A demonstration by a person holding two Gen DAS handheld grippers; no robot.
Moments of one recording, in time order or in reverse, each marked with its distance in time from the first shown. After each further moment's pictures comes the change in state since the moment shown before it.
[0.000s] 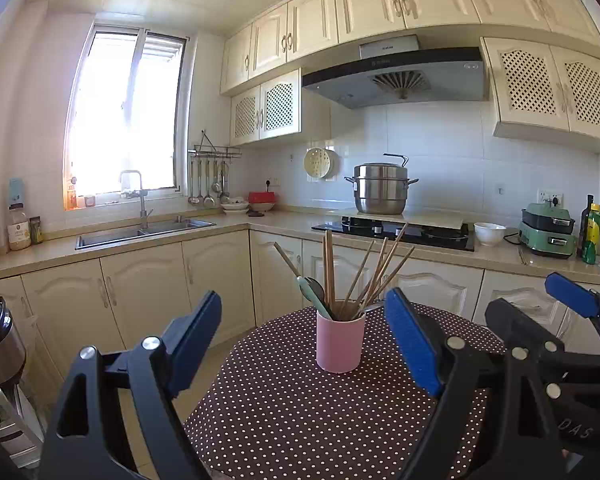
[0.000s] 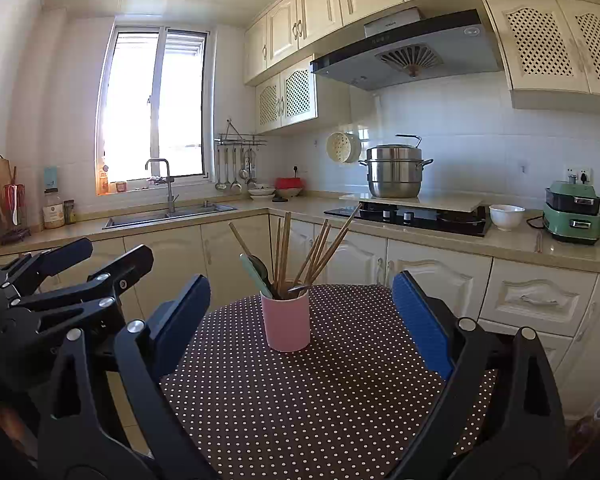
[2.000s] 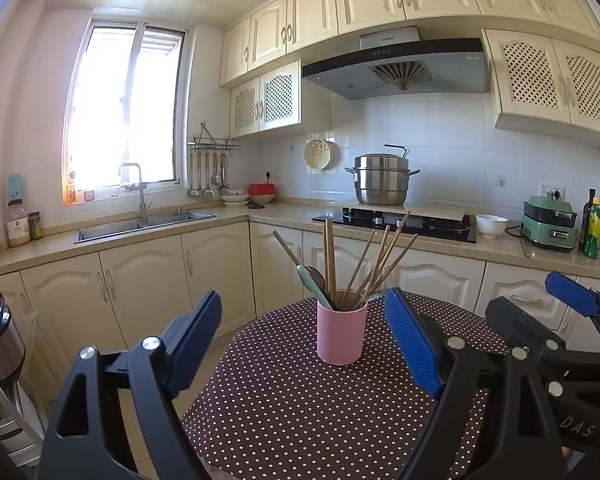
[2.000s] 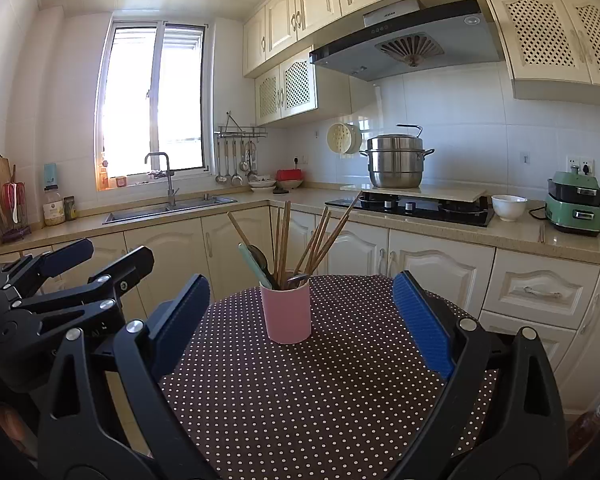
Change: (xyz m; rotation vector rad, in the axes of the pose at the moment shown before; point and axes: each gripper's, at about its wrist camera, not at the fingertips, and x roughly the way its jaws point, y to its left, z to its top) left arm 0.008 0.002 -0.014 0.003 0.027 0.002; right arm 0.009 0.000 -0.014 0.011 0.027 0.007
